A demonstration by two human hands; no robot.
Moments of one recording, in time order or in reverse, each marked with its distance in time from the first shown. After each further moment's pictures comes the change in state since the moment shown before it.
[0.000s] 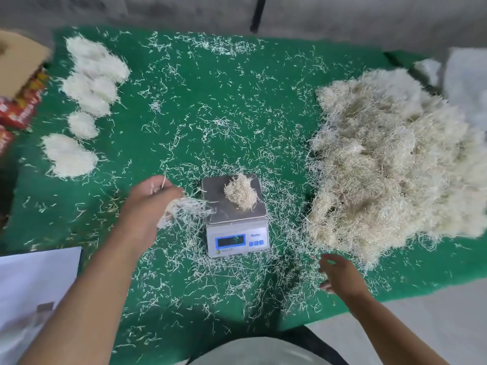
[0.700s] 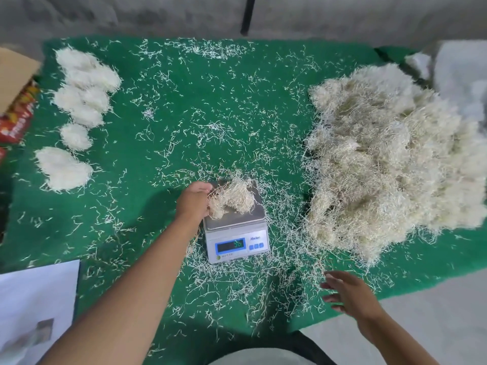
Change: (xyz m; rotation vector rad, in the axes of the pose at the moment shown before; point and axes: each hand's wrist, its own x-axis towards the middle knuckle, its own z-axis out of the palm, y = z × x) left_hand 0.090 -0.049 0.097 0.127 -0.020 -0.048; right_hand -0.027 0.026 -0.003 0.375 -0.075 0.149
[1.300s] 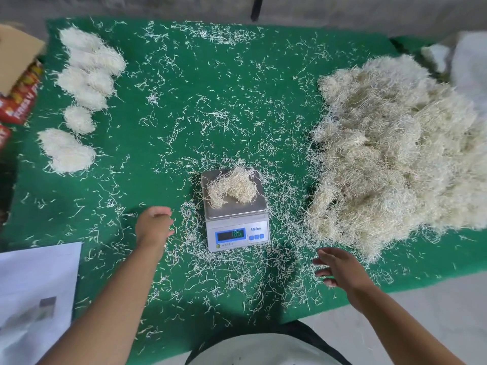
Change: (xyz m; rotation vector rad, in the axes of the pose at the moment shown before) left_hand -0.023 -0.095 -0.060 -0.095 0.287 -0.200; right_hand 0.025 -0.032 0.007 -0.037 -0.065 -0.055
